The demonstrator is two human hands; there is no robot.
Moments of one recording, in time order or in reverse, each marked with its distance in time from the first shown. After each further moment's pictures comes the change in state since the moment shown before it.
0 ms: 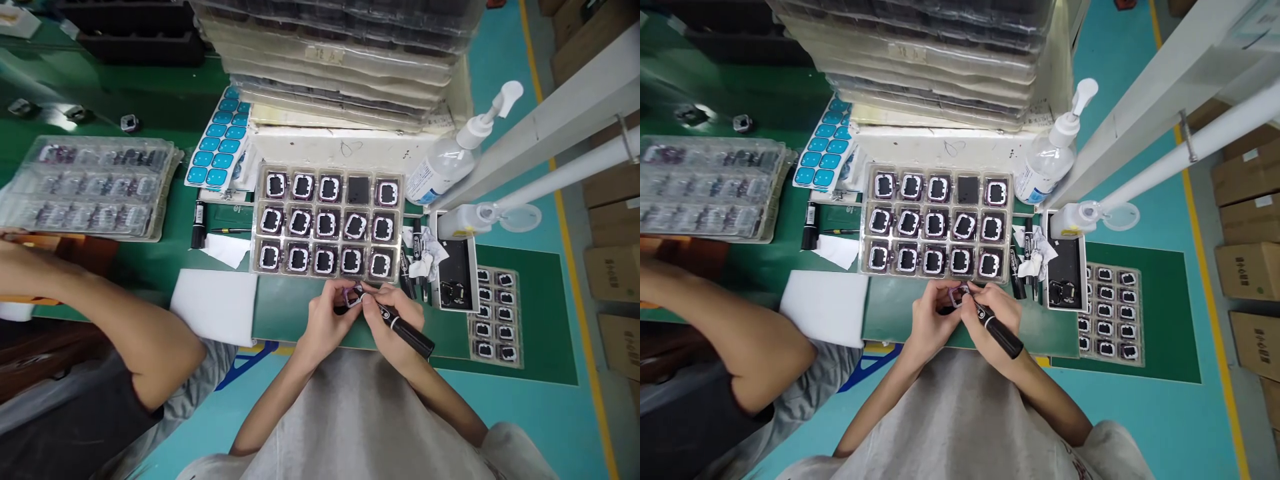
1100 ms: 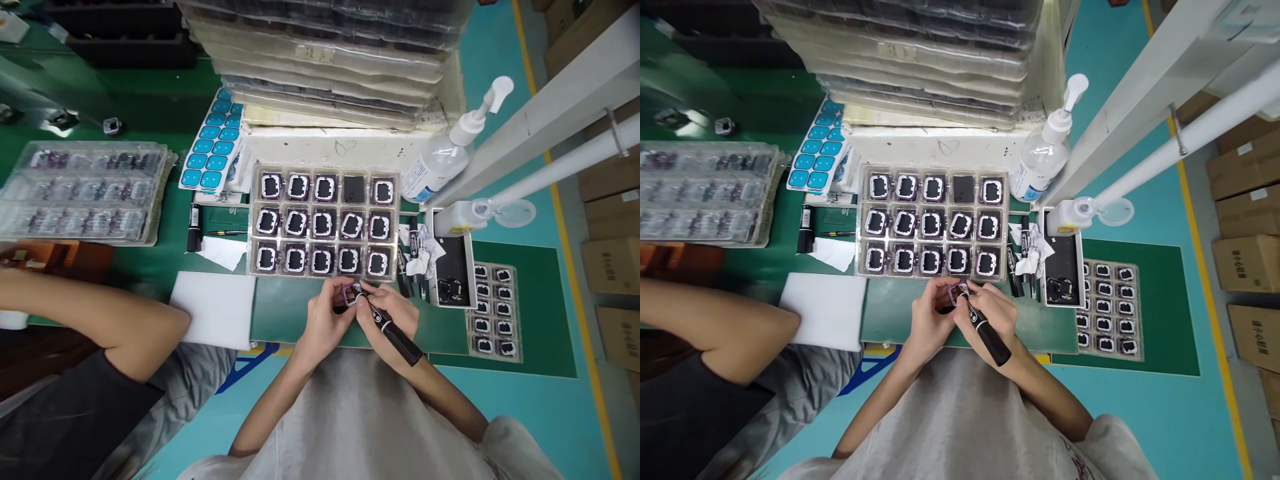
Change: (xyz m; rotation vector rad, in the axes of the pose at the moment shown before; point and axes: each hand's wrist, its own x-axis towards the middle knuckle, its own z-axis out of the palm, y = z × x) left_hand 0.000 -0.007 0.000 -0.070 -0.042 0.008; right_hand -0.005 0.003 0.004 -0.021 0.005 -0.108
